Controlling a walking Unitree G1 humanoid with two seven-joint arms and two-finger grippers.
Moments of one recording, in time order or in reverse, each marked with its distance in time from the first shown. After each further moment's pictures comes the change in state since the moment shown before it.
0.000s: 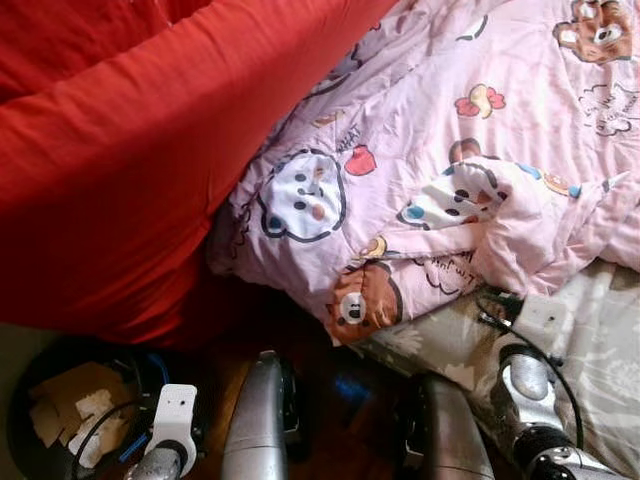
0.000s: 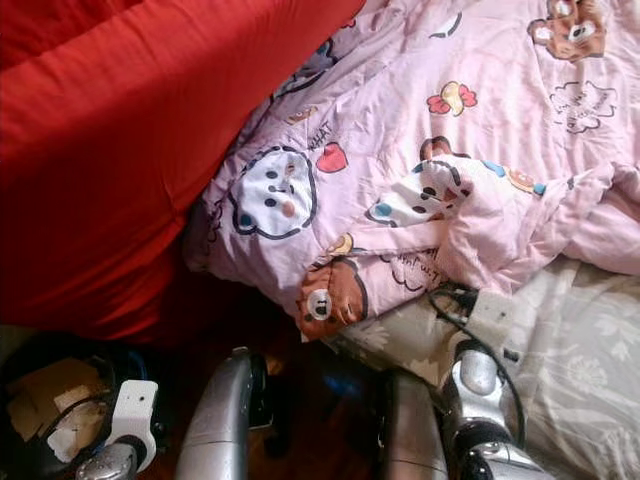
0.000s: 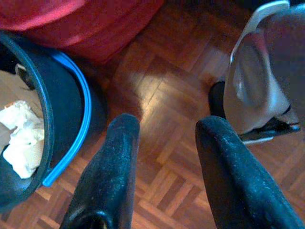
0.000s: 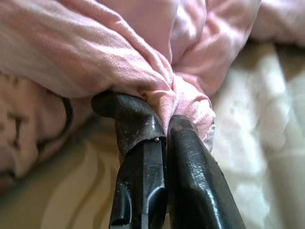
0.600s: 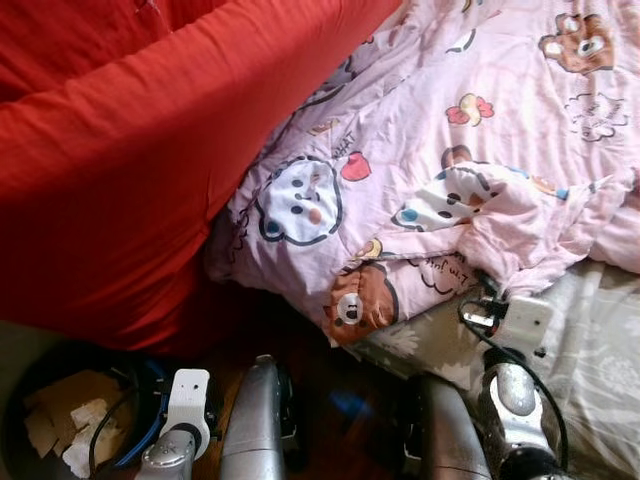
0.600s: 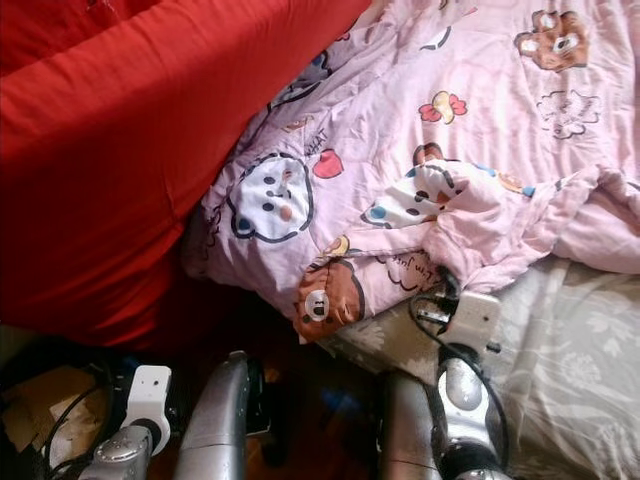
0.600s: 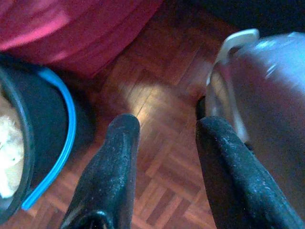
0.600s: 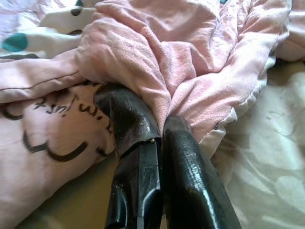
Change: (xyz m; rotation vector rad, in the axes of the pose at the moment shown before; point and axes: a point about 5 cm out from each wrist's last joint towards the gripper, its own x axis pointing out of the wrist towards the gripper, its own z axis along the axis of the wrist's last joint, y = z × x) left arm 0.012 -0.016 0.017 -0.022 0.012 -0.015; right arm -0.027 0.027 -0.014 0.038 -0.071 0.196
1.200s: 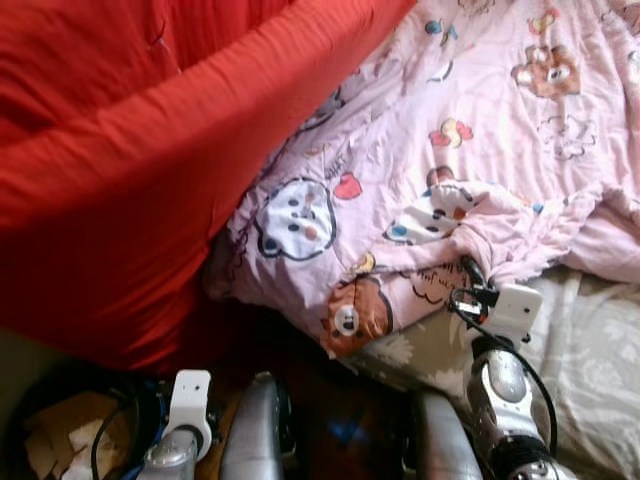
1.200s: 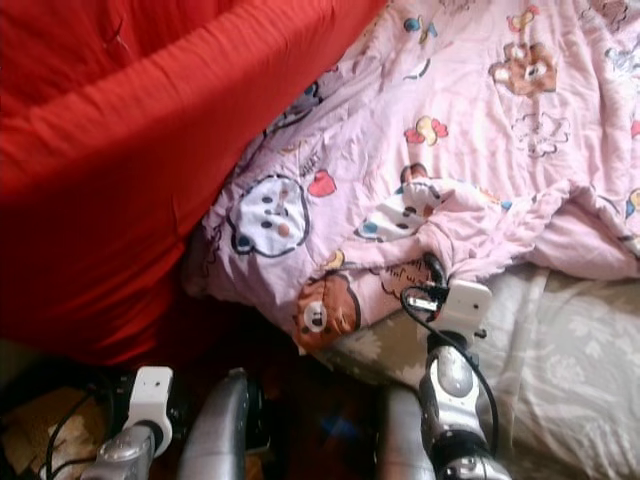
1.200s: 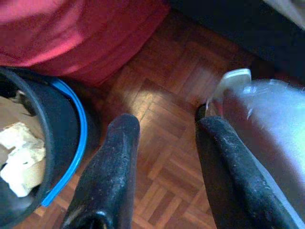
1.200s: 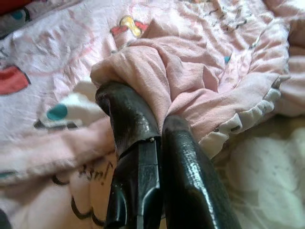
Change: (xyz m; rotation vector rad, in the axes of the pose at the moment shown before) left arm -0.001 0.001 -0.007 -0.017 0.037 0.015; right arm 0.012 0.010 0.015 0.019 -0.042 0.039
